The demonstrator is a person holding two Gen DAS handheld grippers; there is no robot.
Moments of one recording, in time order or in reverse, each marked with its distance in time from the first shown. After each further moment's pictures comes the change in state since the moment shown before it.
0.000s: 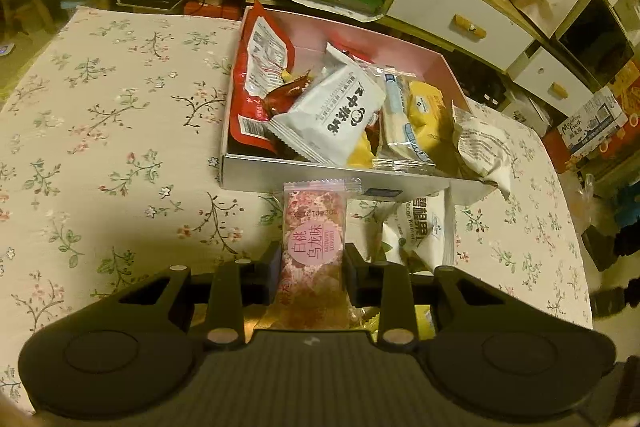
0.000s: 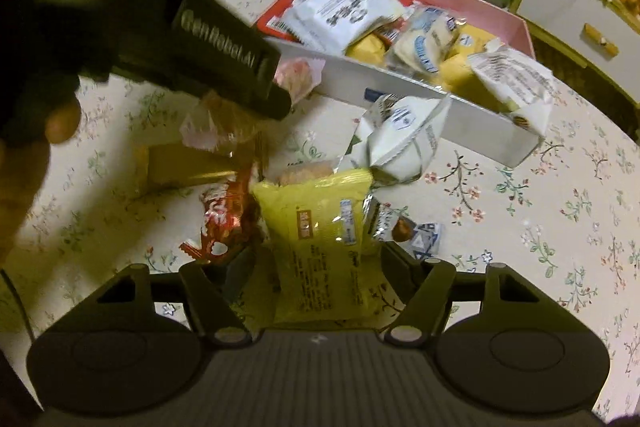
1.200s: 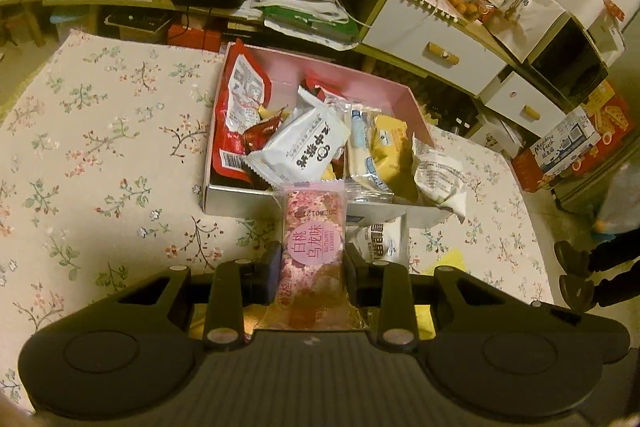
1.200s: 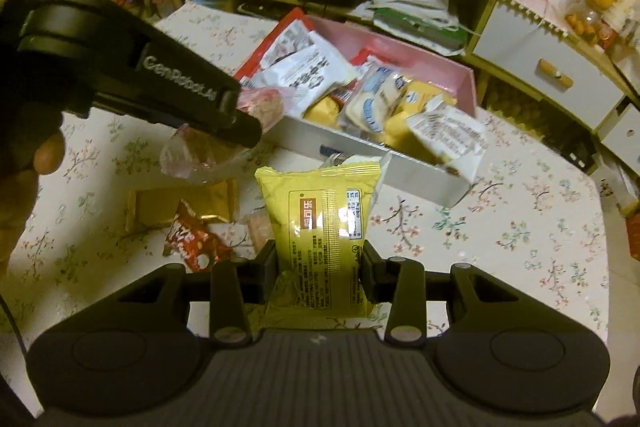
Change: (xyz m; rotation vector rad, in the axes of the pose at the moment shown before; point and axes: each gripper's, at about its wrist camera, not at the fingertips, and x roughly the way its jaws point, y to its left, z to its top) left arm -0.029 -0.007 0.005 -0.005 -0.071 -0.072; right arm -0.044 -0.007 0.008 0.021 -0.115 -0.118
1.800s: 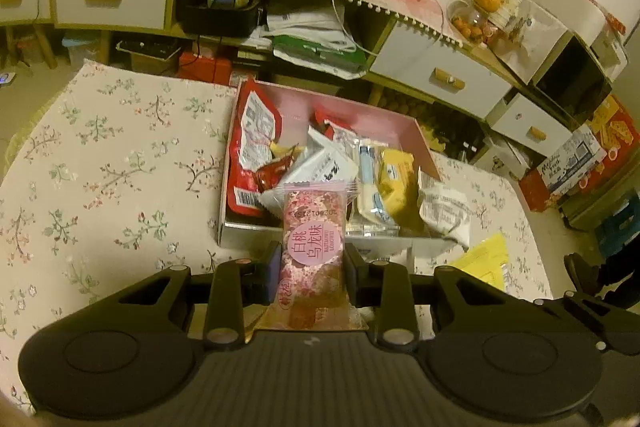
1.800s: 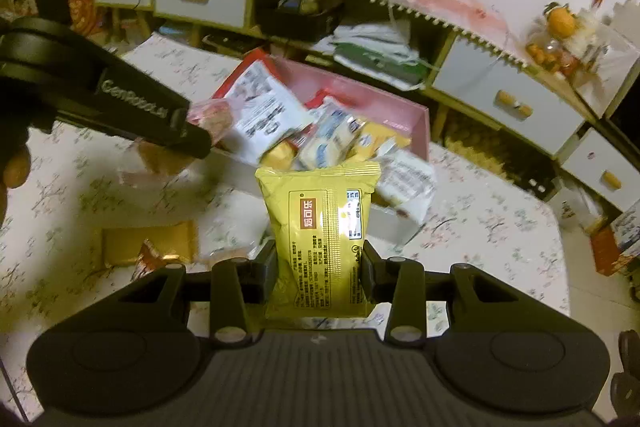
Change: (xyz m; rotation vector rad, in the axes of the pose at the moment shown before) left arm -0.010 0.000 0.012 0.001 -0.080 0.031; right arm -0.012 -0.008 0.013 0.001 -0.101 -0.130
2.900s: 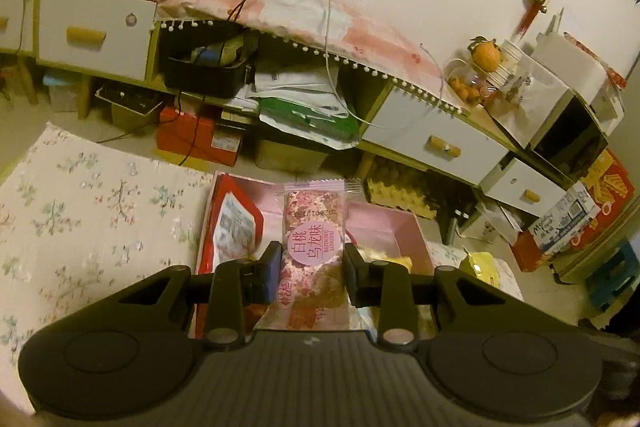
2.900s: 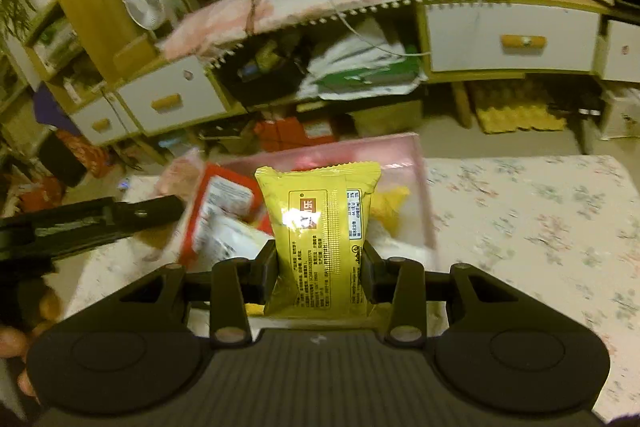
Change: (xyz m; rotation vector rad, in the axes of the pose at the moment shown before) left arm 0.045 0.002 0.062 -0.032 -0.153 -0.052; right arm 0.063 -0.095 0.051 0.444 -0.070 0.281
